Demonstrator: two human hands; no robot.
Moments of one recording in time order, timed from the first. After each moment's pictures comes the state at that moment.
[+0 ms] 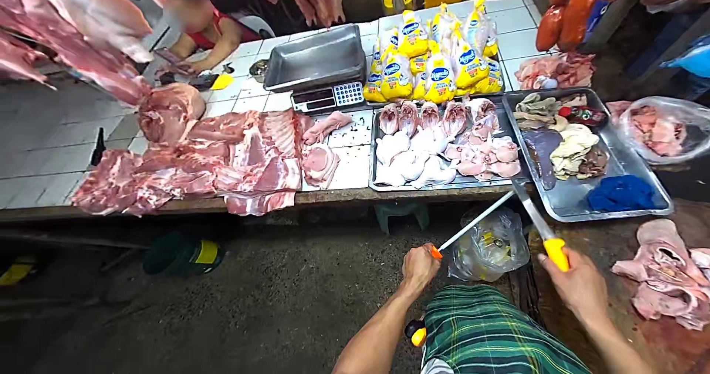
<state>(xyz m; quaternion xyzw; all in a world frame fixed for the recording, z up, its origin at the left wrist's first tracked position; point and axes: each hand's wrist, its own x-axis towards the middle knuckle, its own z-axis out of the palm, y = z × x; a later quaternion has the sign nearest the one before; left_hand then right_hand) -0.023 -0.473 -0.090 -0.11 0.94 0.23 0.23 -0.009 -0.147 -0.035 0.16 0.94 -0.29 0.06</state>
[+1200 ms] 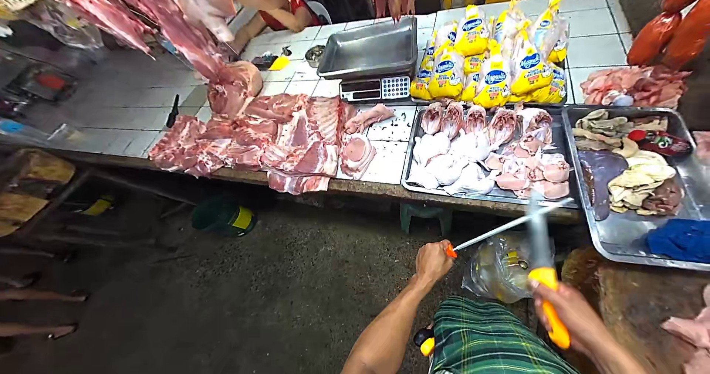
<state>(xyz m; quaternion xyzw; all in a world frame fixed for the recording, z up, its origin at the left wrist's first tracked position) -0.041 -0.506 -0.107 -0.08 0.95 0.27 0.15 -0.029 -0.197 -0.045 0.18 0.72 -0.61 0.29</state>
